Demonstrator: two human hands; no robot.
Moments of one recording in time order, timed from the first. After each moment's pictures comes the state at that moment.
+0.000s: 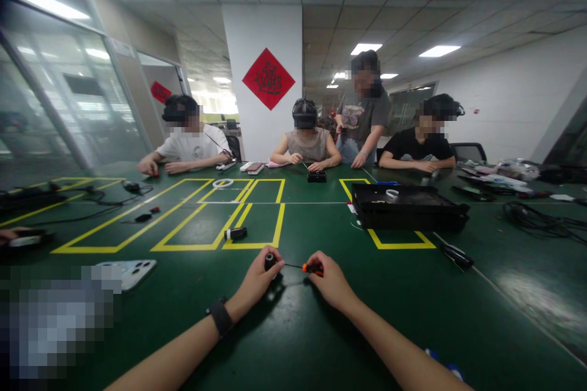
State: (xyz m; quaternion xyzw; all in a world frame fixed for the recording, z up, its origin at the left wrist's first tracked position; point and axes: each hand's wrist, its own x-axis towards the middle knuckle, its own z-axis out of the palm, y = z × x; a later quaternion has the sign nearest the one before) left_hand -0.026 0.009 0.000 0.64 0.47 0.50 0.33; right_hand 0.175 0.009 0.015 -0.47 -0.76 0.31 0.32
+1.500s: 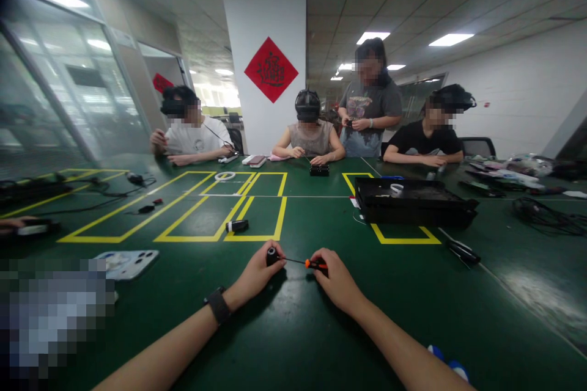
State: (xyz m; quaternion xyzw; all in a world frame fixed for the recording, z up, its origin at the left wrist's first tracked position) left_hand -0.029 0.009 -0.002 0.68 0.45 0.47 0.34; right_hand 0.185 -0.003 0.019 -0.46 -0.79 0.27 0.31
